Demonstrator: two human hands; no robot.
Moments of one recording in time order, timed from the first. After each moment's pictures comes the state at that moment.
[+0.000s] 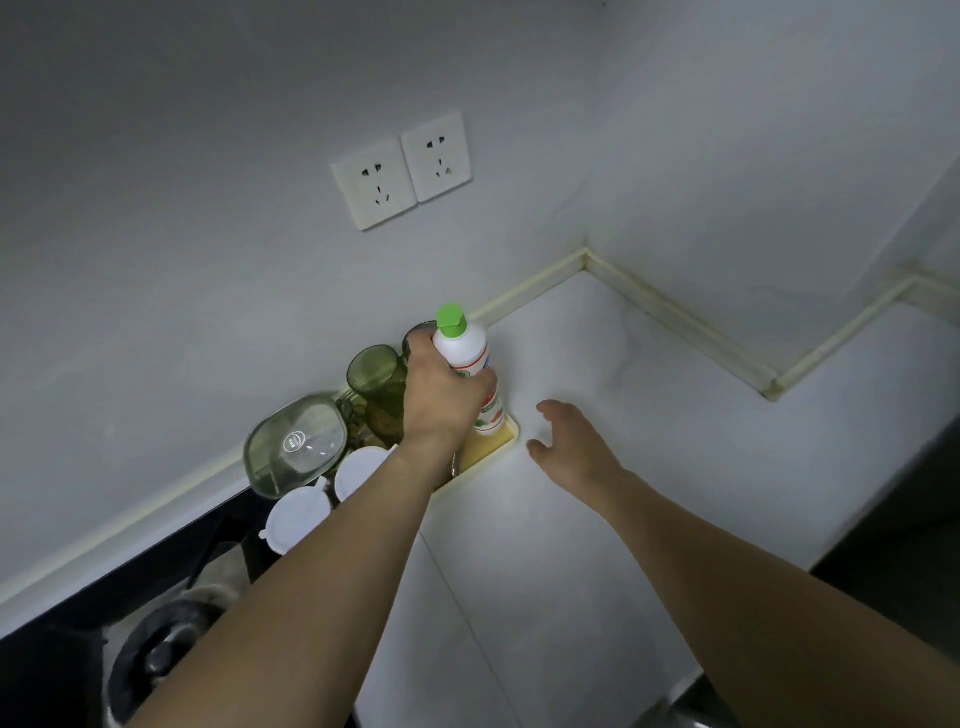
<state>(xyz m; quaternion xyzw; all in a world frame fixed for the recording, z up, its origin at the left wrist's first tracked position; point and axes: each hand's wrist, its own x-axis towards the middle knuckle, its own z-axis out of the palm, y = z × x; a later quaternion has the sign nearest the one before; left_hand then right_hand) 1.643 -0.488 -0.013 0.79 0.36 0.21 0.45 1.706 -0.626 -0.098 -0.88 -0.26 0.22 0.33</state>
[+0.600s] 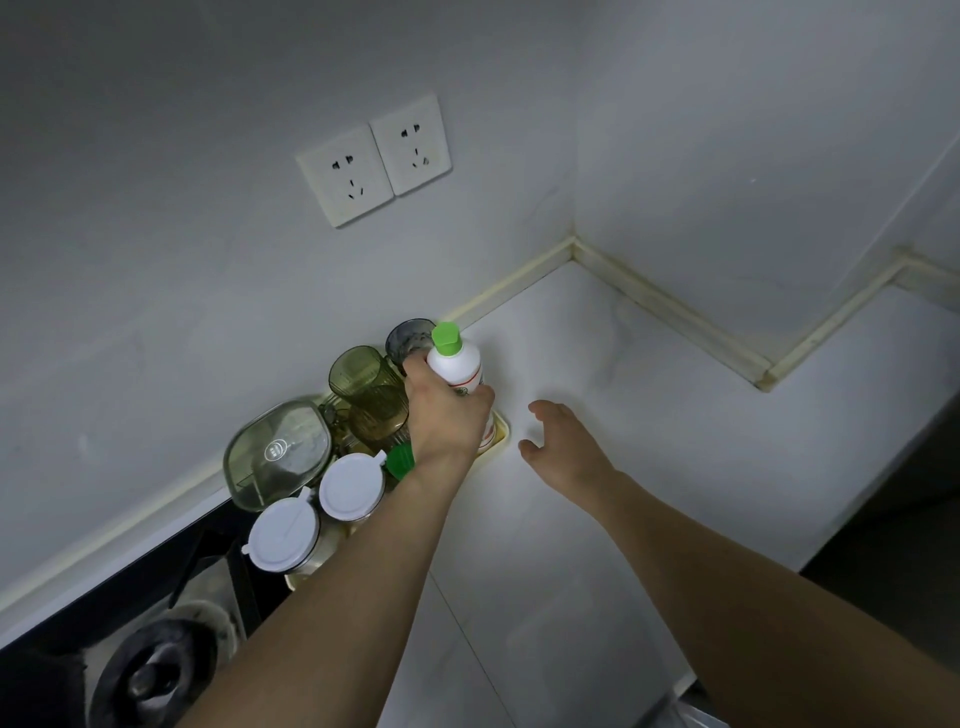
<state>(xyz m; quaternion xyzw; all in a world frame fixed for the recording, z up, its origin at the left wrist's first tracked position) 1.657 -0.500 -0.049 0.76 0.42 0.22 0.45 1.711 -0.623 -0.104 -0.88 -0.24 0.24 0.32</state>
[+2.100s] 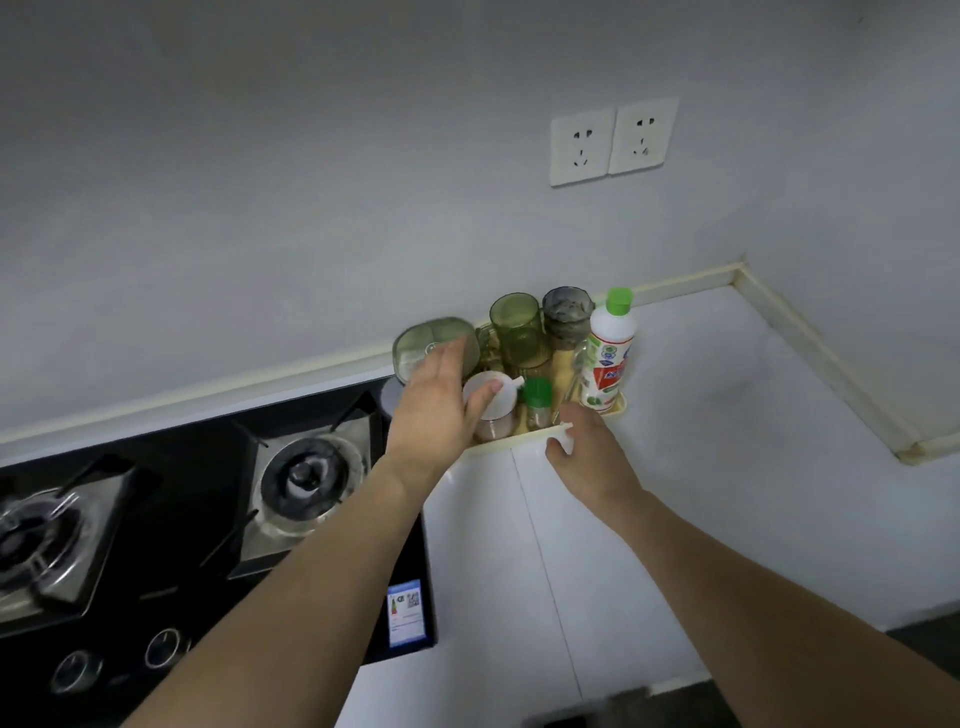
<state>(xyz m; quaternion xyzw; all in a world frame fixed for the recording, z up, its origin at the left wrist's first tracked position) 1.453 -0.474 0.003 0.89 0.38 0.19 0.17 1.588 -0.600 -0.070 -0.83 -0.38 0.21 0.34</state>
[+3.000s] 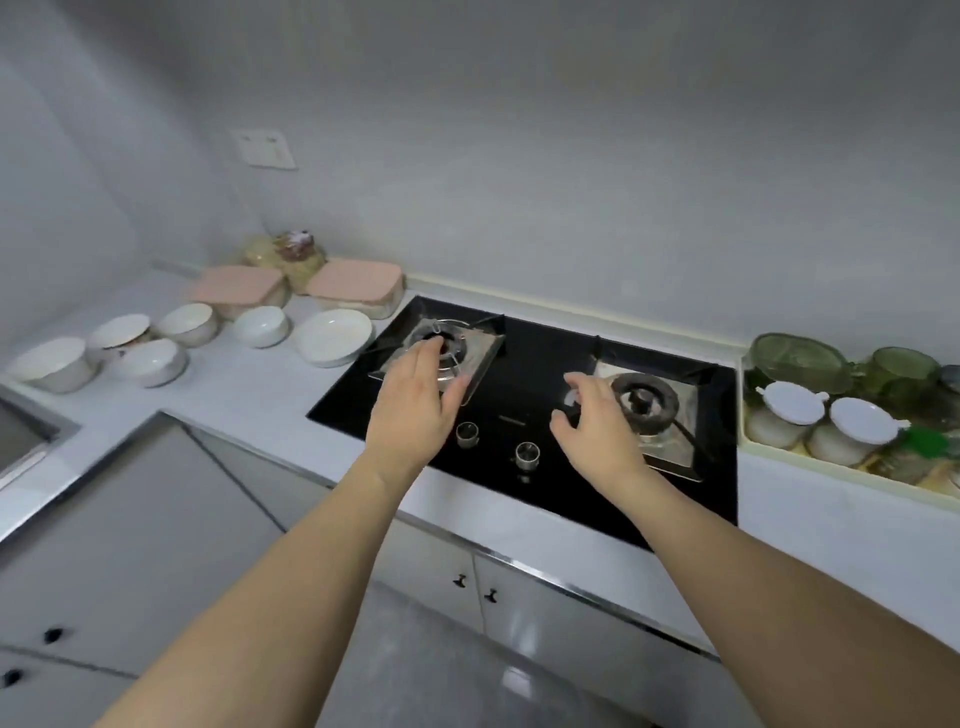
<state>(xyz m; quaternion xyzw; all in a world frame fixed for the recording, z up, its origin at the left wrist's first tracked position) 0.948 -0.512 0.030 0.74 0.60 0.30 0.05 1.163 -0.532 0.006 -0.66 -0.65 0.20 0.32</state>
